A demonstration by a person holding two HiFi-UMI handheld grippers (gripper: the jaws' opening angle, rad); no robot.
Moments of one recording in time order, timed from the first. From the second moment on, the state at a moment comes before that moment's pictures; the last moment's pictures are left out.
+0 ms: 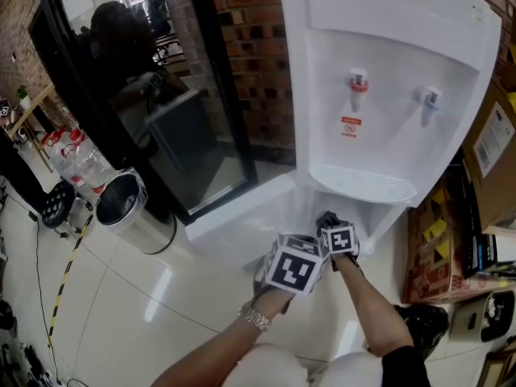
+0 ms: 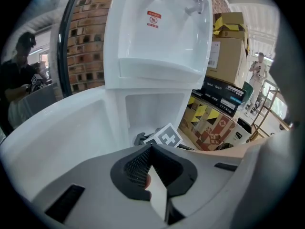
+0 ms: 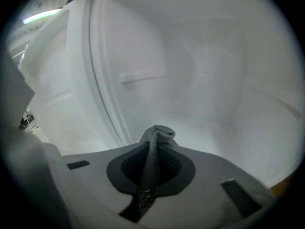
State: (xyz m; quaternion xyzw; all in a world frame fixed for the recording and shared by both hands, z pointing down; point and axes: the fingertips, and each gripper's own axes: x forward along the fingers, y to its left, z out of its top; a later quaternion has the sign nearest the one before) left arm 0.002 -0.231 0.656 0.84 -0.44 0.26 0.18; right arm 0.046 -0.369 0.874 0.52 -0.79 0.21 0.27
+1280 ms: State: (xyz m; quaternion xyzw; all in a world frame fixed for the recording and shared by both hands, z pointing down) left arm 0.010 -0.232 0.657 0.84 -0.44 0.24 0.20; right arm 0.164 -0.378 0.868 0.66 -0.67 0.21 0.25
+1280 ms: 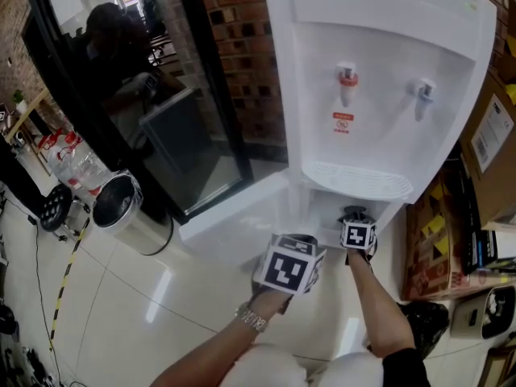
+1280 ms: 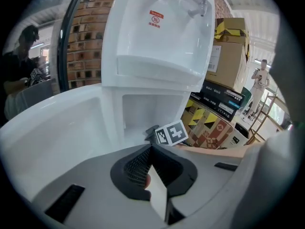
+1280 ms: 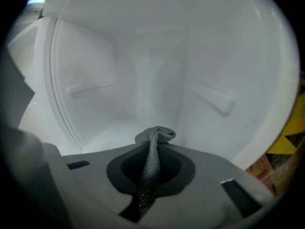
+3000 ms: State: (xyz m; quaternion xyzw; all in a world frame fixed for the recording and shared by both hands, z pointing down) left arm 0.016 -0.227 0.642 0.86 -0.42 0.23 0.19; right arm 0.159 -0.358 0.850 0.68 -0.67 0.21 0.22
